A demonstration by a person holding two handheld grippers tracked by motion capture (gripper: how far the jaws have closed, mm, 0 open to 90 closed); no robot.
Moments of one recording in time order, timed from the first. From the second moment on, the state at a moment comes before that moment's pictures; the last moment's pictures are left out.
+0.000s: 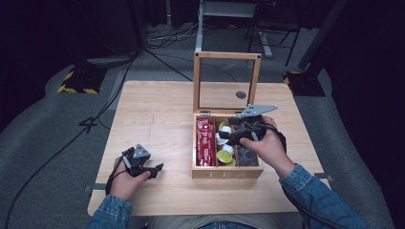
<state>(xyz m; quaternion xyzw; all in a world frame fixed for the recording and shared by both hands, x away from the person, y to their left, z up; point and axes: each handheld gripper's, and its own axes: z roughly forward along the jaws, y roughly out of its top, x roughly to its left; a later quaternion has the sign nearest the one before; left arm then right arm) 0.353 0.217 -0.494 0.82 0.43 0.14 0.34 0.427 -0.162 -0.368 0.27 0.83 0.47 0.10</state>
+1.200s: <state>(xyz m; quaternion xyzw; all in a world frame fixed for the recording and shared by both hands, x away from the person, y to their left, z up) 0.354 0.211 -0.499 0.84 0.41 0.15 0.33 0.423 -0.096 -0.433 0.27 0.88 0.37 0.07</state>
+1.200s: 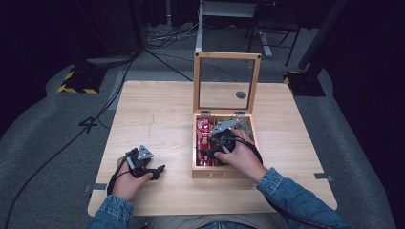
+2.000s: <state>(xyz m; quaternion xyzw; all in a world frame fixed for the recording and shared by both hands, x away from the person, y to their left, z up) 0.353 0.209 -0.499 0.84 0.41 0.15 0.33 0.418 -0.081 -0.435 0.28 0.90 0.32 0.10</state>
